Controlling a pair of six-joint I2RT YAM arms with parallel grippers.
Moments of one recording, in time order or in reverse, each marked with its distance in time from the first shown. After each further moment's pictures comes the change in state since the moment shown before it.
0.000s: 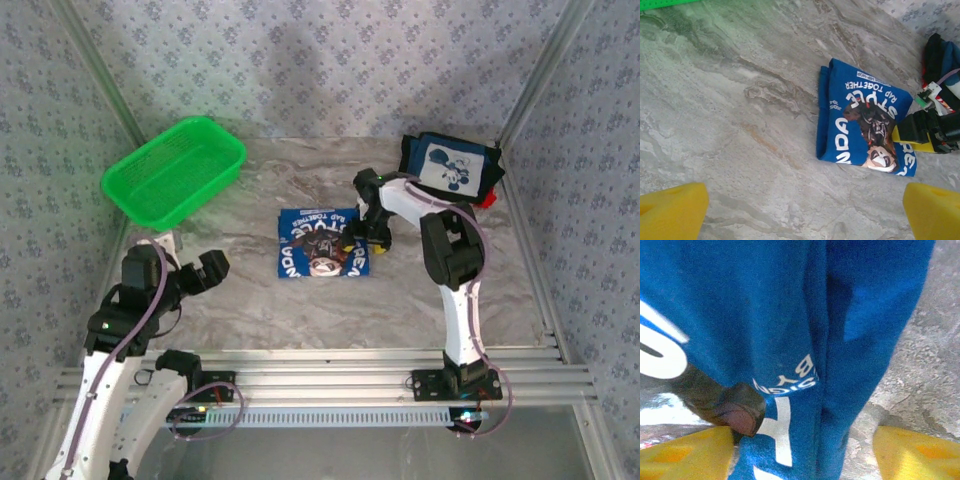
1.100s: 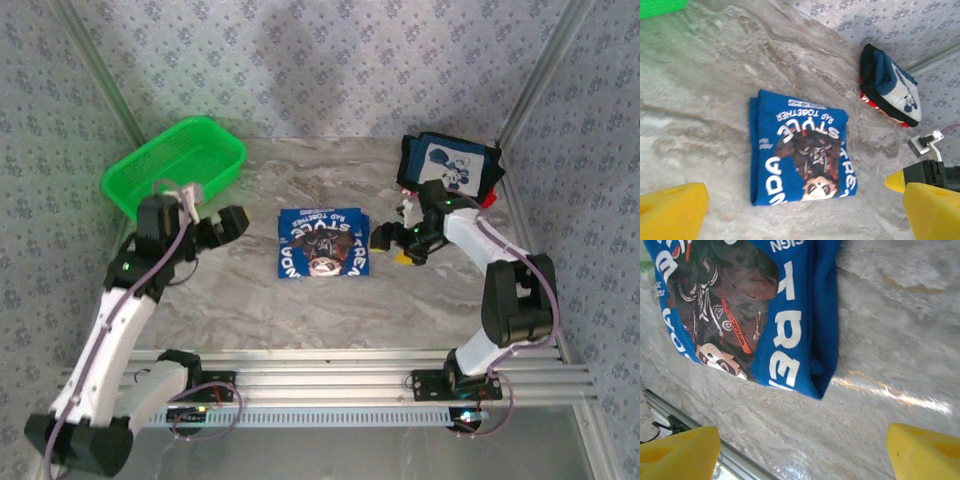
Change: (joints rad) left arm 0.000 0.267 0.104 0.271 0.188 -0.007; right arm -0.225 -0.559 -0.560 0.253 -0.357 -0.066
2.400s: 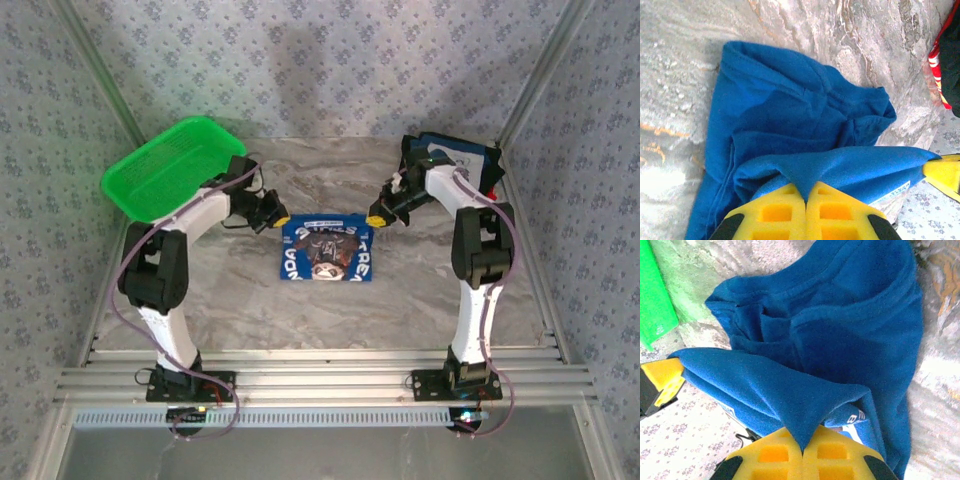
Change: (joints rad) left arm -0.077 1.035 0.424 0.113 0.260 -0.223; right arm -0.053 0.479 0.561 -0.203 -0.191 0.160
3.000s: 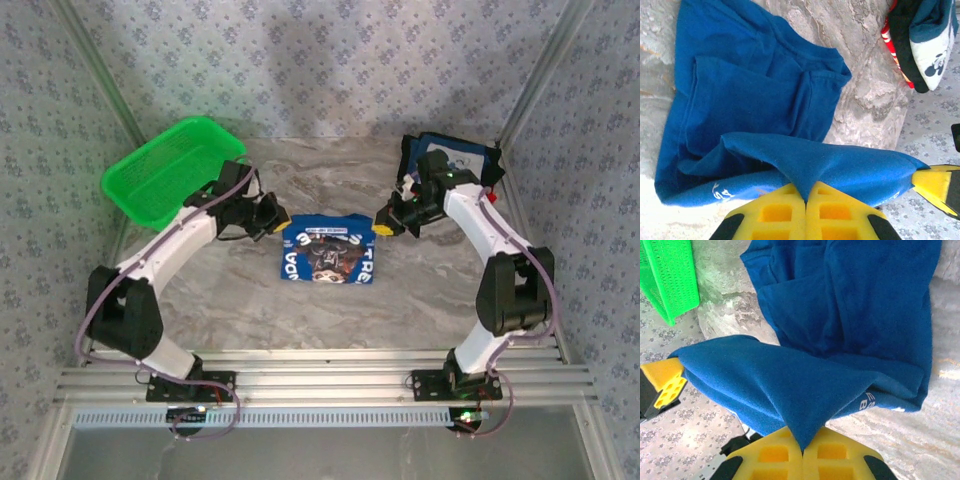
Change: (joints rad) left arm -0.085 -0.308 -0.122 -0.049 -0.059 -0.101; right arm 0.031 -0.395 -0.254 0.012 0.028 0.088
